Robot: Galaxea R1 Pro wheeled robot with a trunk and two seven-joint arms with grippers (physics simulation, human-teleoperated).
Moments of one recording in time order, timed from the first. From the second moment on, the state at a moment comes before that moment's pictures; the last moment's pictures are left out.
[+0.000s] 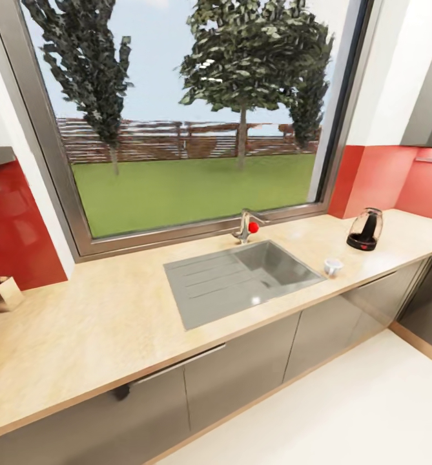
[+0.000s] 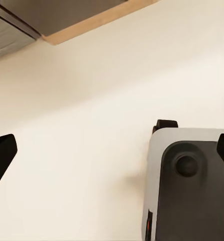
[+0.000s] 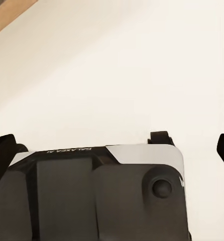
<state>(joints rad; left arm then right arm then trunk) -0.10 0.15 0.34 -0.14 -0.25 -0.21 -0.05 -0.38 0.00 0.36 -0.02 -0.52 0.05 0.10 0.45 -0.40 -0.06</state>
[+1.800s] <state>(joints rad) -0.10 0.15 0.34 -0.14 -0.25 -0.22 -0.04 -0.38 -0.01 0.36 -0.02 -0.53 0.05 0.10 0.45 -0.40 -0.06</state>
